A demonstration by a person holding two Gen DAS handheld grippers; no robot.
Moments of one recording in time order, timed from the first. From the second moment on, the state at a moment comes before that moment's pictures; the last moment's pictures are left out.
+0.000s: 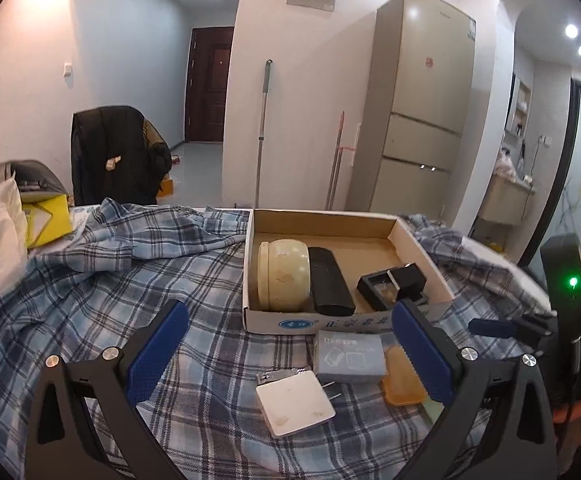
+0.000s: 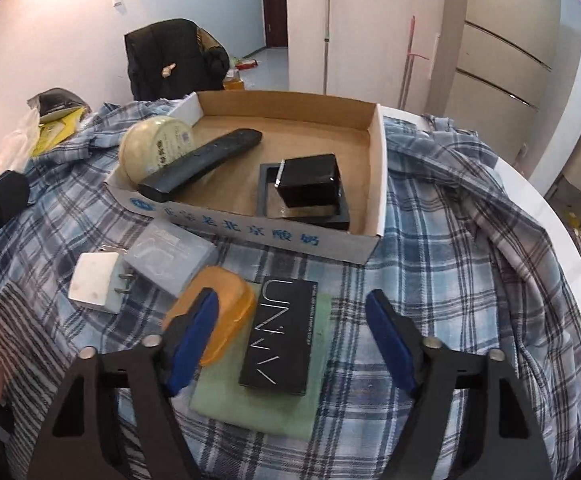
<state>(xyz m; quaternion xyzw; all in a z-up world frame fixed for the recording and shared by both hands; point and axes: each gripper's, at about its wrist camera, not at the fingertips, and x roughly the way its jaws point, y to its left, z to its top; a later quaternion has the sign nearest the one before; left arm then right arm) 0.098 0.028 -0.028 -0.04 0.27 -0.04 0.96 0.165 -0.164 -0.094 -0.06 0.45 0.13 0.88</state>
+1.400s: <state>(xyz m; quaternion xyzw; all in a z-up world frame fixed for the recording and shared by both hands) 0.143 0.029 -0.091 -0.11 0.48 -0.02 0.87 0.156 -0.181 -0.068 -0.03 0.39 0.12 0.91</state>
